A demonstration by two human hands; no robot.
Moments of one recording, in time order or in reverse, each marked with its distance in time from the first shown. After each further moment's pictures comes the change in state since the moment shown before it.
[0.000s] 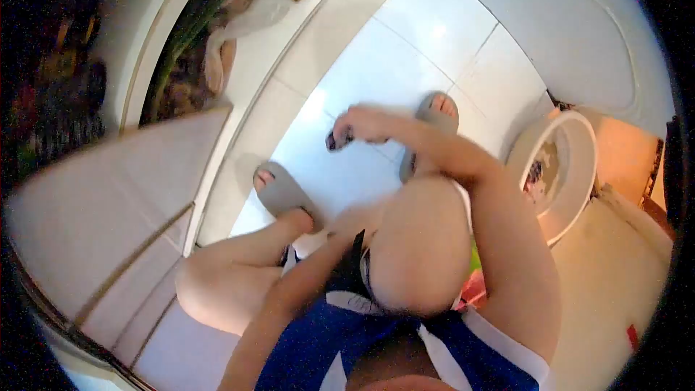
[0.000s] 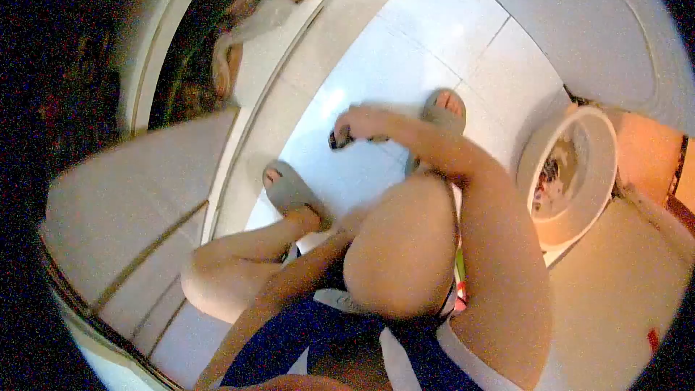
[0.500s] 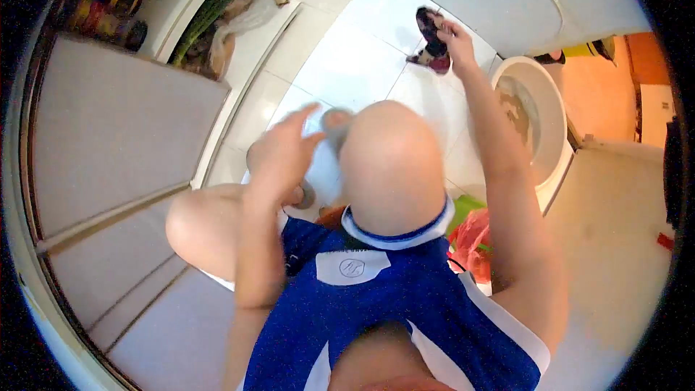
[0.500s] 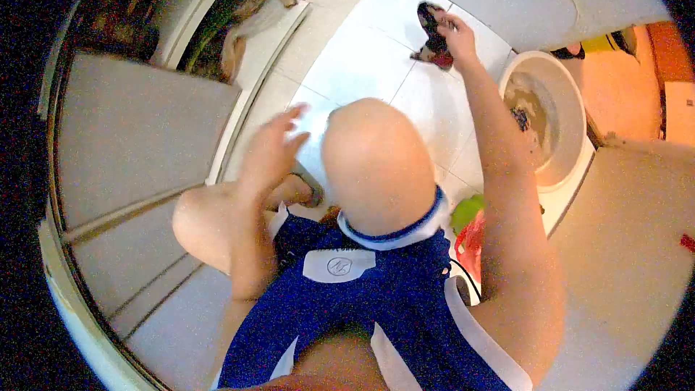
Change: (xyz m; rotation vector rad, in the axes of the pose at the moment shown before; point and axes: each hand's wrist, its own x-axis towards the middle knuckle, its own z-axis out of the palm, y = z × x) left_hand -0.181 0.017 0.034 -0.010 1.120 0.047; right_hand -0.238 -0.091 -0.090 0.348 1.505 0.222
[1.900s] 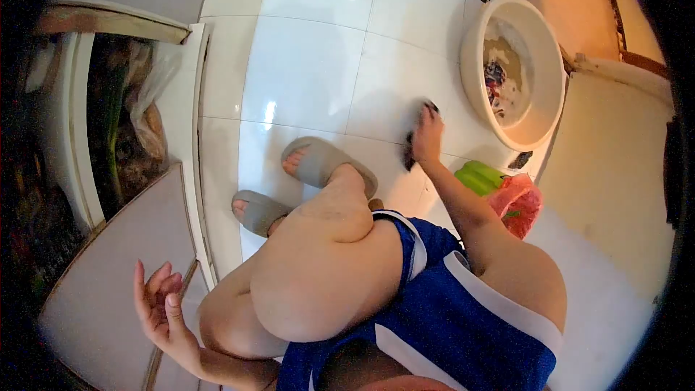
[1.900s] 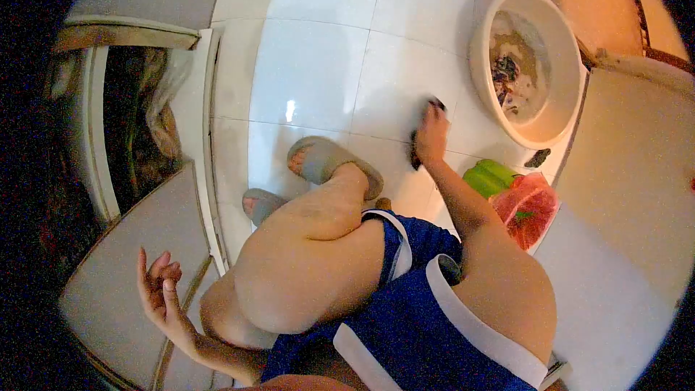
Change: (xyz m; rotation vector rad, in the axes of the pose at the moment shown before) left_hand 0.013 -0.030 -0.110 -0.323 0.276 -0.202; right_hand -0.193 0.209 -0.016 -0.948 0.201 0.172
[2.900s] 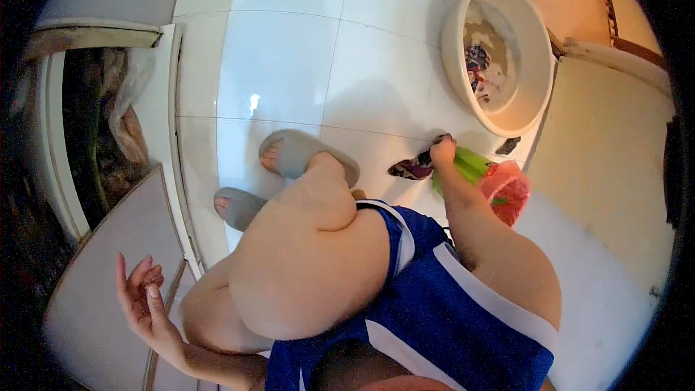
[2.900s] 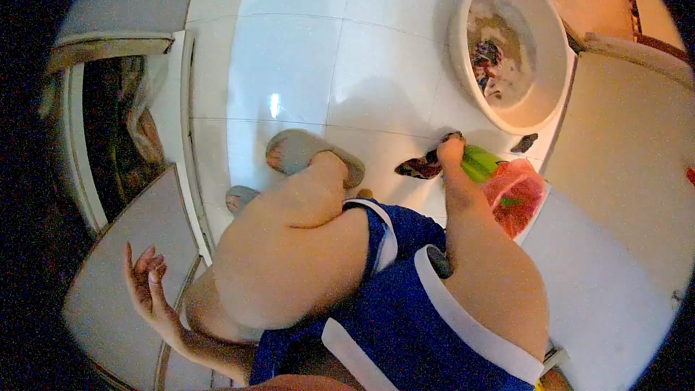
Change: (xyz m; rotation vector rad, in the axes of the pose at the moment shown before) left_hand 0.007 0.007 0.015 0.059 -0.035 -0.001; right_hand -0.040 0.135 -0.027 -0.438 -0.284 0.437
